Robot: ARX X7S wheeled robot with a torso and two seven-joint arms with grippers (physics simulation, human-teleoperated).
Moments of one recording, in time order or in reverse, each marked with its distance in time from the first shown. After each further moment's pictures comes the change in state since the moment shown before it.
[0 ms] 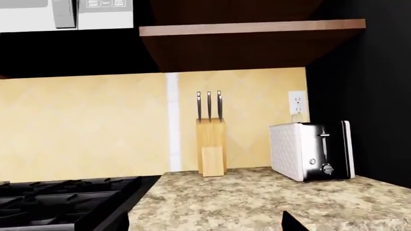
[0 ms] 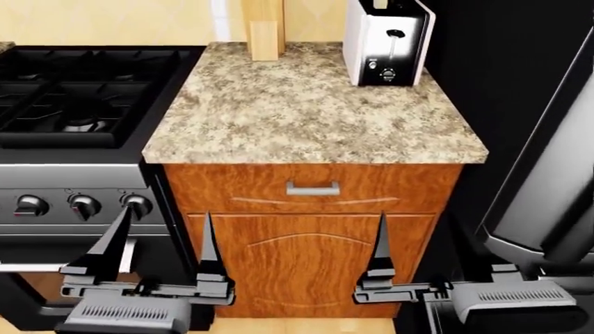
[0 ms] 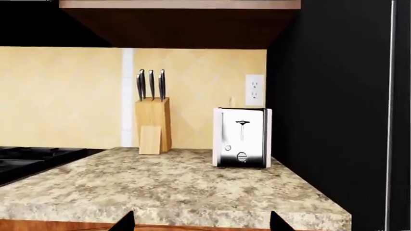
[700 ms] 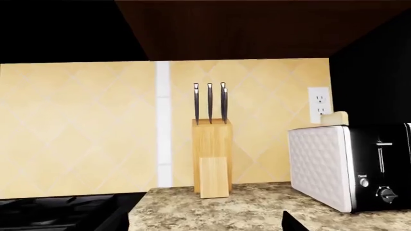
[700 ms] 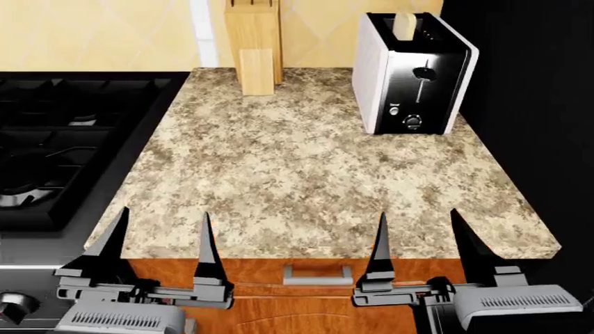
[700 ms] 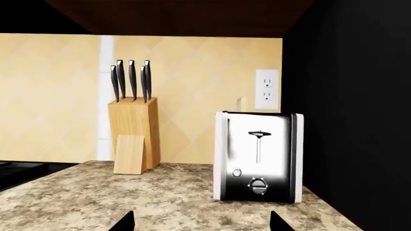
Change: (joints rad) left arm 0.012 -0.023 0.007 0.013 -0.023 0.031 -0.007; right arm -0.009 0.020 -0.022 -0.039 -0.009 0.008 0.030
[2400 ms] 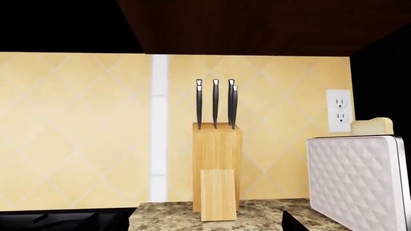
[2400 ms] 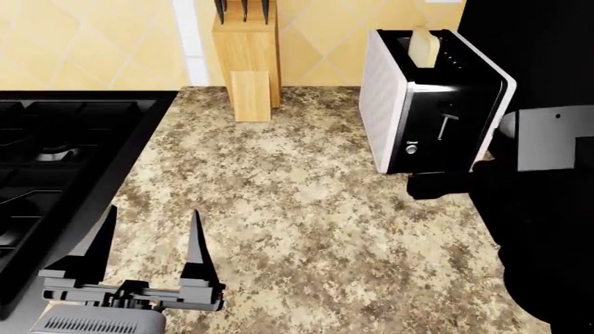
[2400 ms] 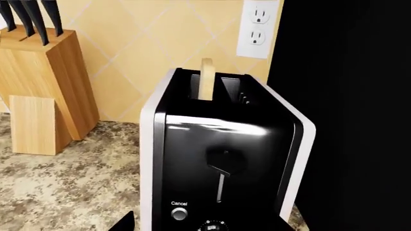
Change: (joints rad) left arm 0.017 -0.052 -0.012 0.048 -0.064 0.008 -0.018; right arm 0.811 0.104 0.370 -0.054 0.624 1.295 0.092
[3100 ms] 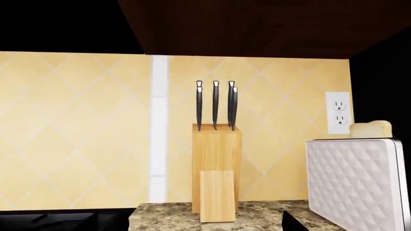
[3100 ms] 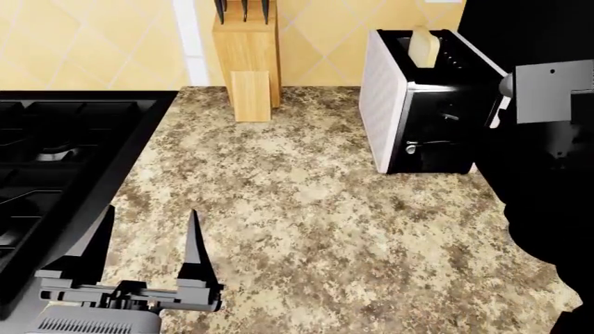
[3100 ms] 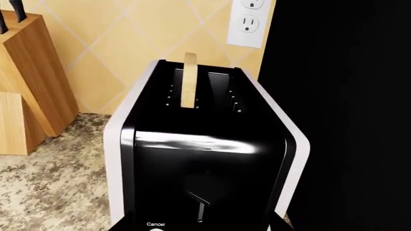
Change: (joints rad) left arm 0.004 -0.015 0.000 0.012 -0.018 0.001 -0.008; right arm 0.203 0.037 -0.090 0.237 0.004 0.038 0.014
